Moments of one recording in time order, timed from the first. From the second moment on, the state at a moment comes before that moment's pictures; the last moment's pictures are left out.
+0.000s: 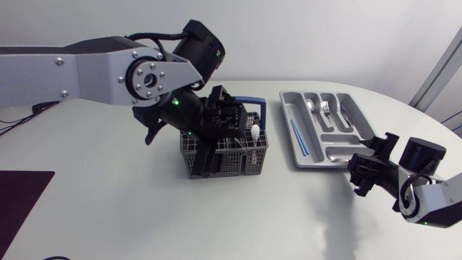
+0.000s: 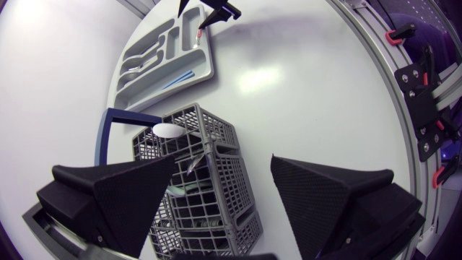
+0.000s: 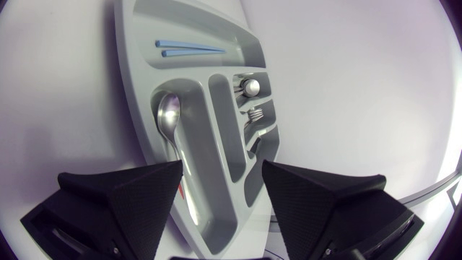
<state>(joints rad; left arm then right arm) -0.70 1.69 1.34 -0.64 0.18 1.13 -0.25 1.75 0.36 0.94 -0.15 -1.42</state>
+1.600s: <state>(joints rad) -0.75 1.82 1.28 -0.35 -0.08 1.46 -0.16 0.90 0.23 0.26 -0.28 -1.05</state>
